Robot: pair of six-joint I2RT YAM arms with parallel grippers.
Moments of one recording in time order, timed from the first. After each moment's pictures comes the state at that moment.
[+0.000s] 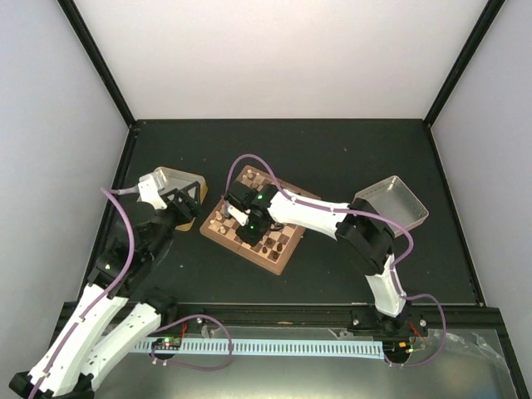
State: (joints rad) left arm -0.47 0.56 0.77 -0.45 -0.20 -0.69; right arm 1.00 2.05 1.62 -0.88 -0.09 0.04
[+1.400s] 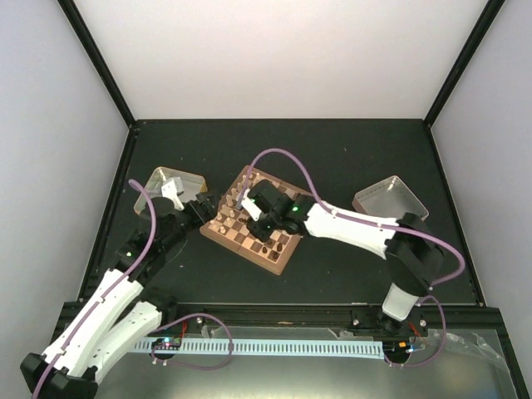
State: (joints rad) left arm -0.43 0.65 0.64 -0.37 -0.03 -0.83; right arm 0.99 1.75 1.28 -0.50 -0.03 -0.02
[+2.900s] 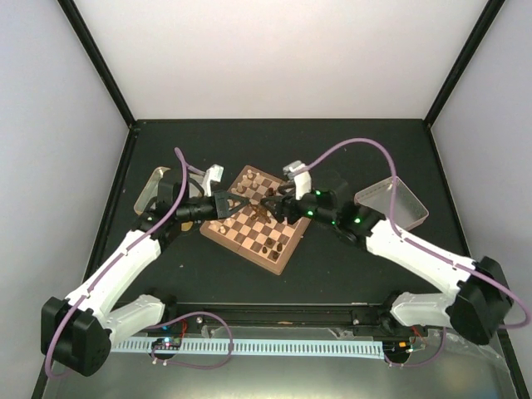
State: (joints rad) left arm -0.36 1.01 0.74 -0.19 0.74 -0.69; right arm 0.83 1.28 0.95 -0.09 -0.18 0.26
